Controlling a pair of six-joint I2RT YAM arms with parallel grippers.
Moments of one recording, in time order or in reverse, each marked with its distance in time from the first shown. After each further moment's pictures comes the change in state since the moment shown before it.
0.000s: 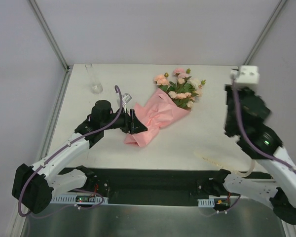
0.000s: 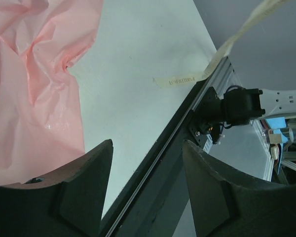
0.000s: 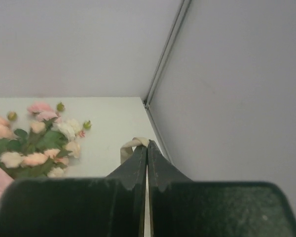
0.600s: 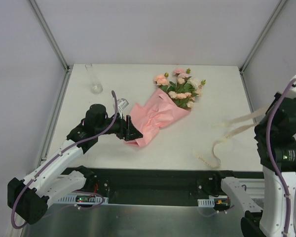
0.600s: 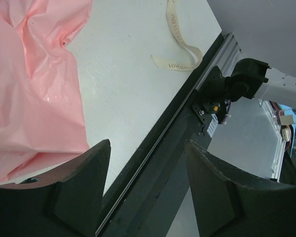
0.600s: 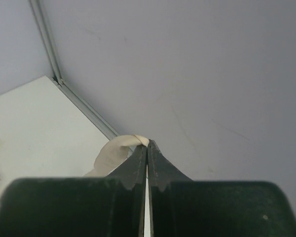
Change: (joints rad) left arm 0.000 -0.137 -0.002 -0.190 0.018 0.091; right arm -0.829 0.059 0.110 -0.412 -0.351 0.381
